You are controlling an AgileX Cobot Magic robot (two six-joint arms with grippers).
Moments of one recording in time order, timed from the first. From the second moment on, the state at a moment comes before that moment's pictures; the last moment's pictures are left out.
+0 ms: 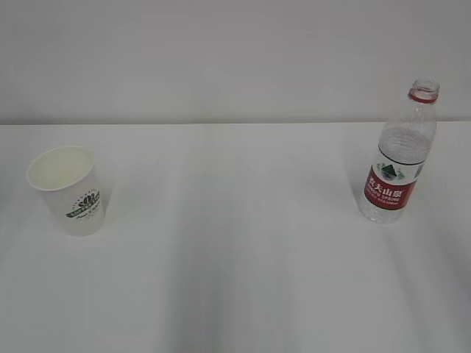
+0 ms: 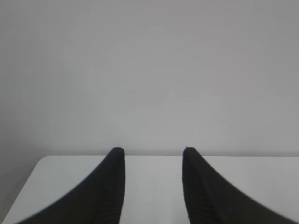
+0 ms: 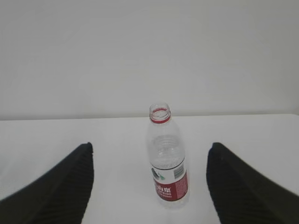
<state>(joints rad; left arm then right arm) 0.02 0.61 -0.75 0.03 0.37 -0.06 0.04 0.49 -0.63 0.24 0.50 -0.14</state>
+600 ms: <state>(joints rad) 0.02 0.67 -0.75 0.08 0.28 -0.06 0.04 0.69 -0.63 0.24 0.22 -0.15</state>
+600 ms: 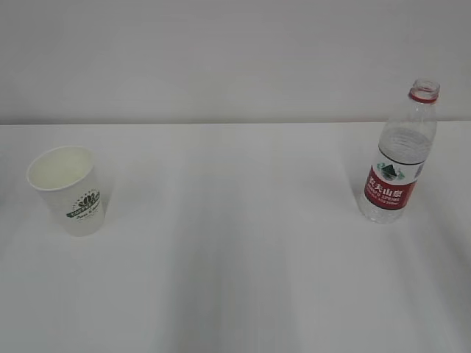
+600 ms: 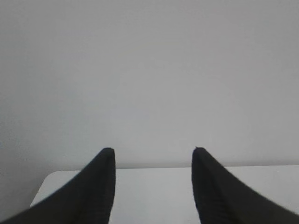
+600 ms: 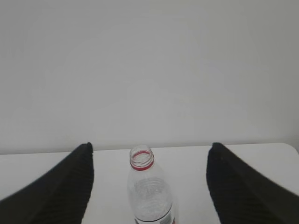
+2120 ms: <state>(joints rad) -0.13 1.06 -0.61 0.00 -0.10 -0.06 0.04 0.92 -0.63 0.15 0.01 -0.15</state>
